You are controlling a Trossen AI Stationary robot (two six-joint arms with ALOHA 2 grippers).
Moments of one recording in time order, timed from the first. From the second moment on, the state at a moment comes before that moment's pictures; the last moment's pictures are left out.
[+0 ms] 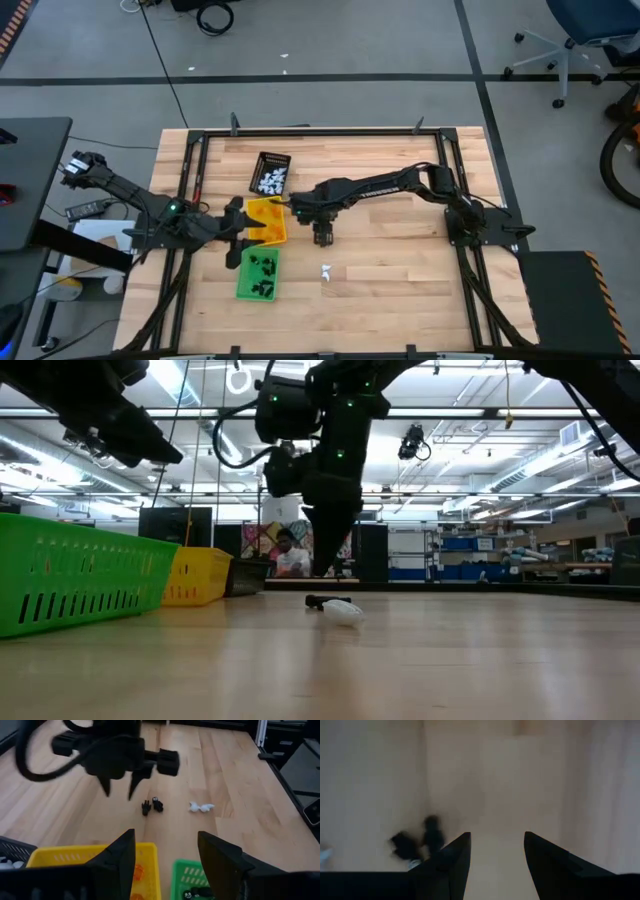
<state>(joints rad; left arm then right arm) -0.44 0.79 0.44 -0.16 -0.41 -0.32 -0.01 2.20 1.78 -0.92 0.08 0.02</state>
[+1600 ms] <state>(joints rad) -0.42 0.79 0.44 -0.15 -0.41 -0.32 0.07 2.24 1.70 -0.79 0.05 0.05</state>
